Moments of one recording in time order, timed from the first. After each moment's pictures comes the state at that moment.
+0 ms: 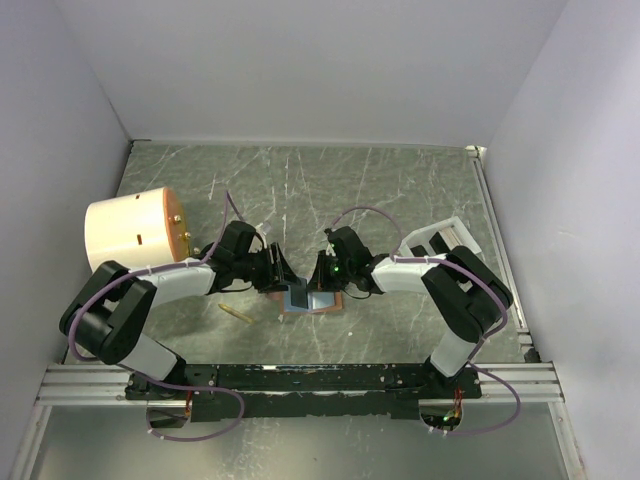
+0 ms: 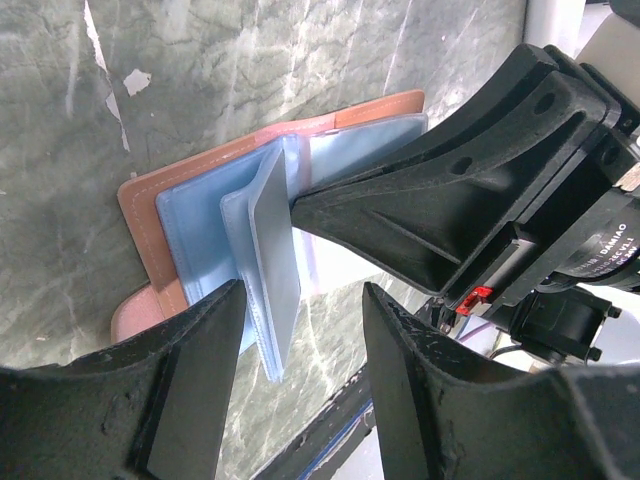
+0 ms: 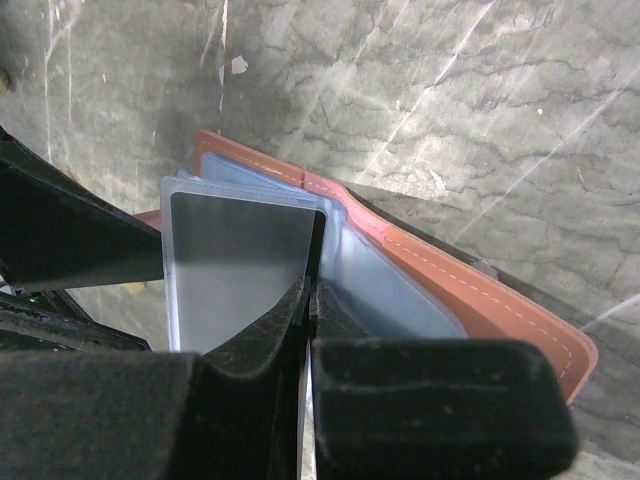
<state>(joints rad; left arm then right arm) -0.55 1.51 0.63 0.10 0.47 -0.85 0.71 1.70 0.74 0.13 -0.28 0.72</state>
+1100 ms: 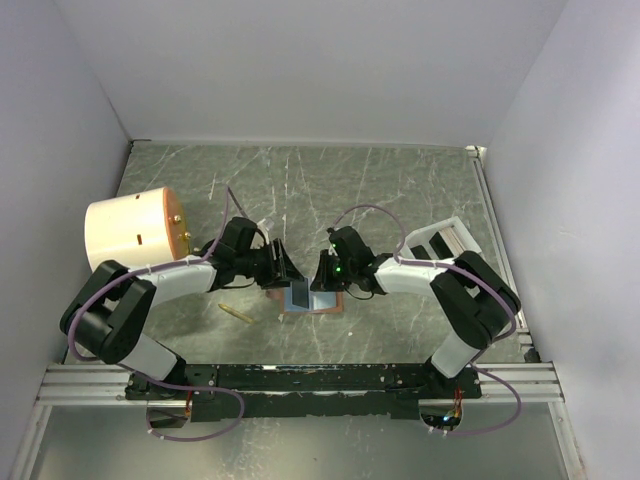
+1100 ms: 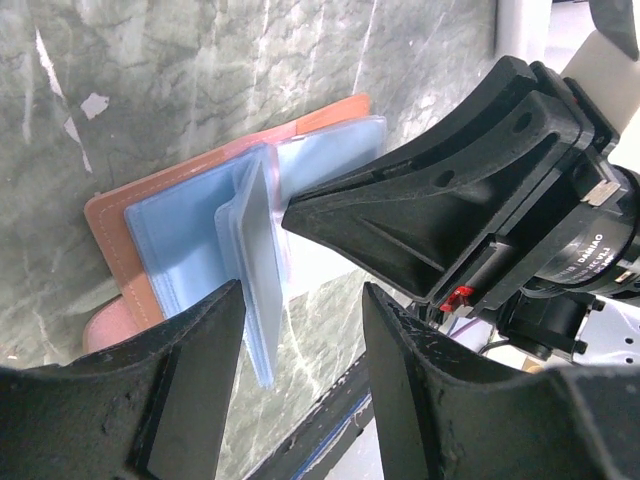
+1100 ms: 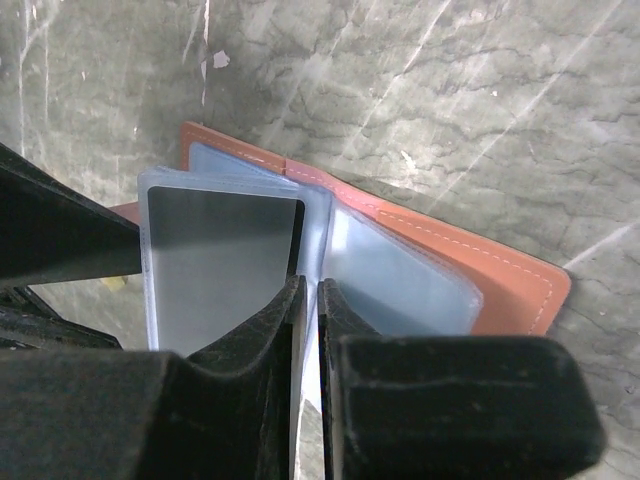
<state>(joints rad) -0.56 1.51 0.65 0.10 0.49 -0.84 0.72 1.65 0.74 0.06 -0.22 0.69</state>
